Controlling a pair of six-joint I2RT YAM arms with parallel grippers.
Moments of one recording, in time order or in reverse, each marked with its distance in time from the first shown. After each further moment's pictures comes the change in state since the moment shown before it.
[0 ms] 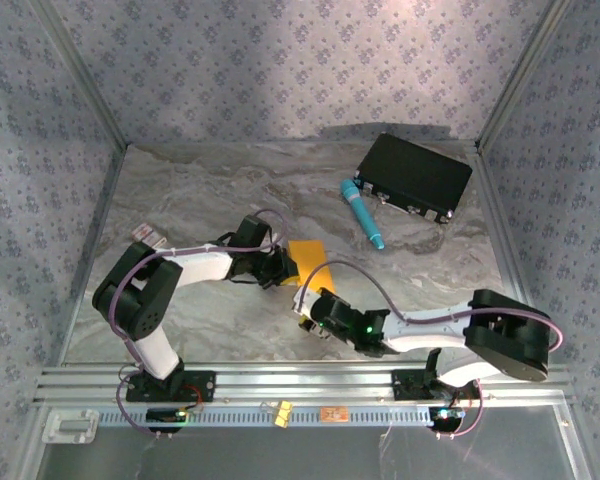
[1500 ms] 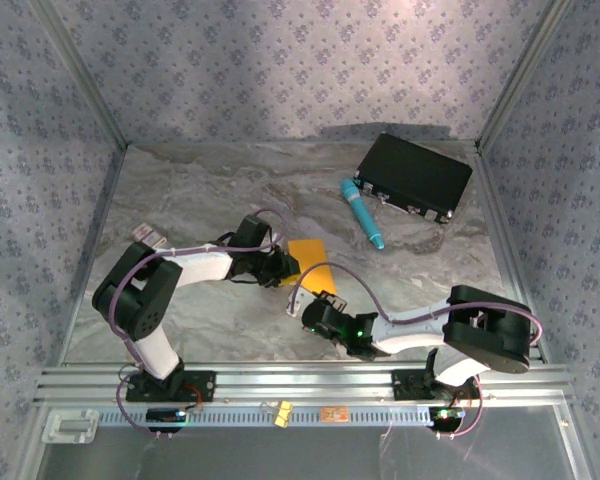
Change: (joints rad) left arm 0.000 -0.006 -0.002 0.000 -0.013 -0.014; right arm 0.030 0.090 0.016 0.090 0.174 -0.023
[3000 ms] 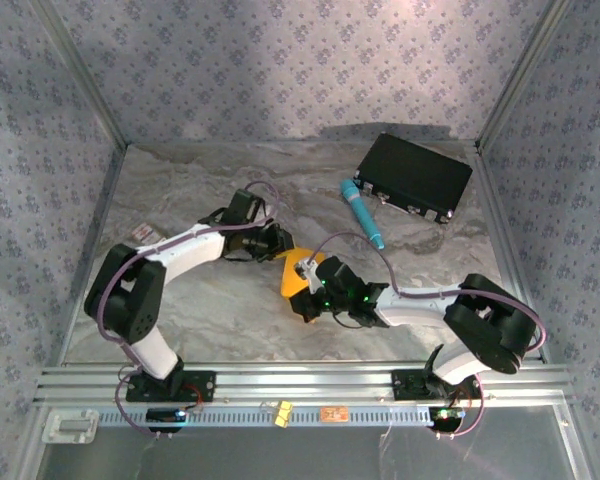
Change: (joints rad) left arm 0.068 -0.014 0.212 -0.214 -0.062 0.156; right arm -0.297 0.005 0.085 0.003 -0.855 0.584
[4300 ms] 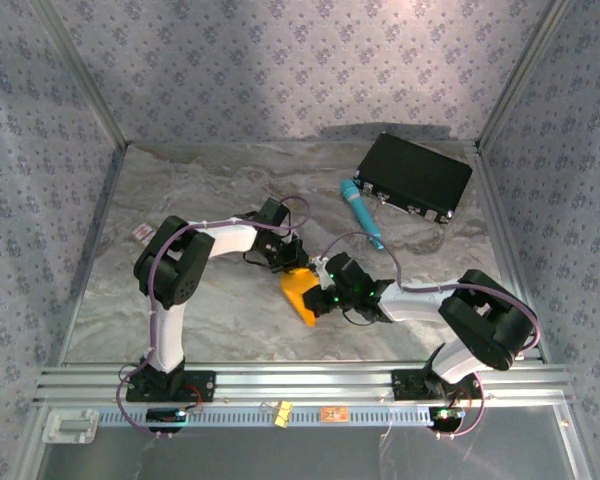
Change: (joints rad) left arm -0.061 0.326 0.163 -0.084 0.092 0.184; right arm -0.100 0.023 -0.032 -0.052 0.000 0.013
